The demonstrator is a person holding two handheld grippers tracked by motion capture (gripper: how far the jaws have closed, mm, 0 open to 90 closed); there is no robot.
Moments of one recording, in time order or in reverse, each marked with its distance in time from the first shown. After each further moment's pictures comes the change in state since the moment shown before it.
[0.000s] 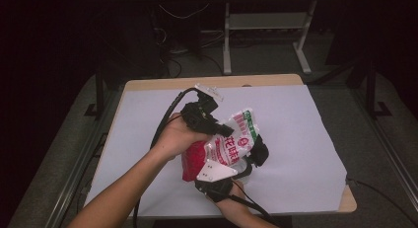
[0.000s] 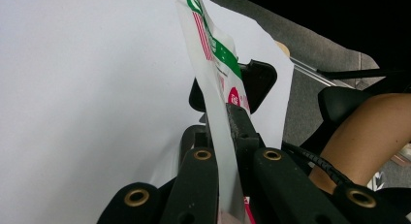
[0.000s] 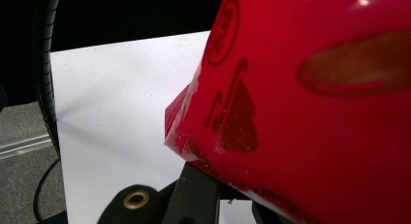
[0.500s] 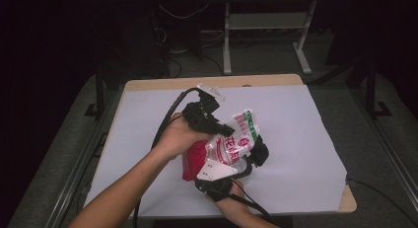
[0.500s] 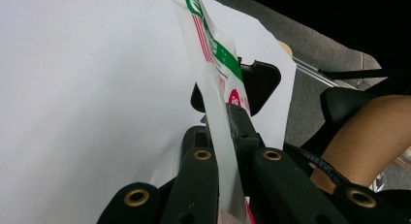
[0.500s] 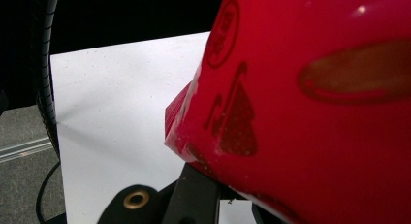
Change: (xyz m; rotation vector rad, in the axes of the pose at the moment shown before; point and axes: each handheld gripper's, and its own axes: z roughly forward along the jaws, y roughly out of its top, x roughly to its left) left arm 0.001 0.001 0.003 0.003 0.006 -0.010; right arm -0.002 0.000 0.001 -0.004 0.007 0.011
